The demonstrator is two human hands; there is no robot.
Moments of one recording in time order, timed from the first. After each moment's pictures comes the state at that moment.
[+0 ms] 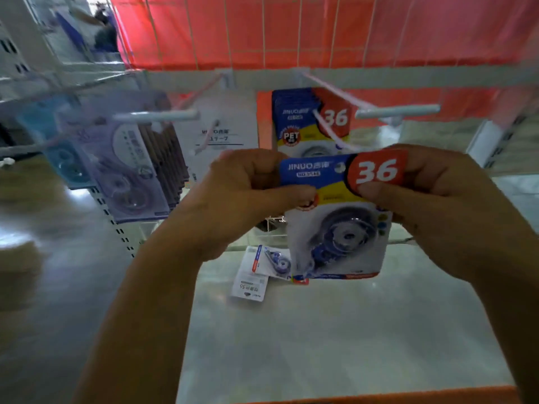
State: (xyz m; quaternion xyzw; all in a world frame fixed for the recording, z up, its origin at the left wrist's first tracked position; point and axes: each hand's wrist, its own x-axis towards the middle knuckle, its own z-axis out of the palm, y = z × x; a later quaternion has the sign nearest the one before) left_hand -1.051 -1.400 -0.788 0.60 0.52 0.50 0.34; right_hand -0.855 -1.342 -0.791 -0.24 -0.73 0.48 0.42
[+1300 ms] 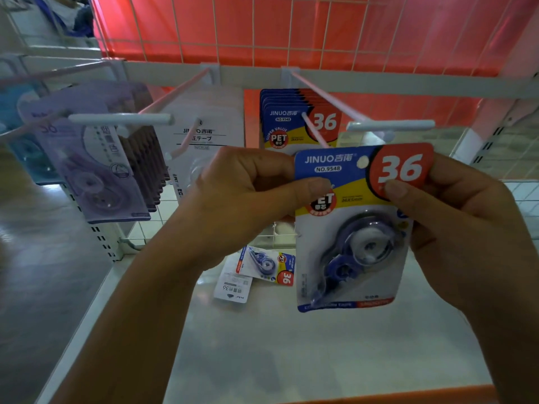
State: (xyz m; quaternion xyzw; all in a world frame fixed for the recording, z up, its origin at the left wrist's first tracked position) left_hand -1.034 -1.398 -0.778 0.61 0.49 0.52 0.33; right_hand -0.842 -1.346 -0.796 -0.26 -0.65 0.51 0.51
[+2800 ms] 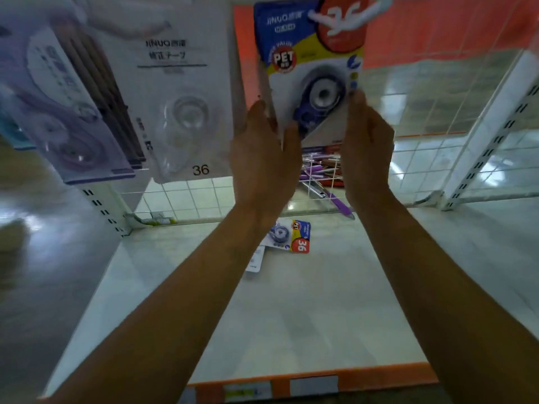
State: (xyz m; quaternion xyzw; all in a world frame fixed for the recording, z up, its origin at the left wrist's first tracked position) left_hand -1.026 -1.301 -0.886 0.50 0.67 0.55 -0.04; right_hand -0.932 -1.236 -0.900 -0.41 -0.57 0.32 0.64
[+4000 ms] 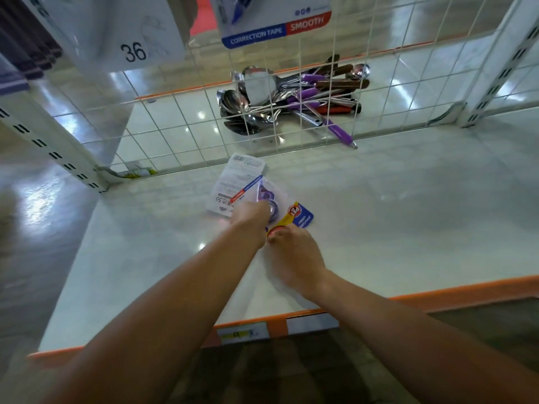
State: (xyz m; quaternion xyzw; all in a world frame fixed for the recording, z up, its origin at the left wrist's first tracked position) left_hand -1.033 -1.299 -1.117 0.11 0.80 0.42 0.41; right_hand -0.938 -1.334 -1.150 -0.41 -0.90 0.07 0.11
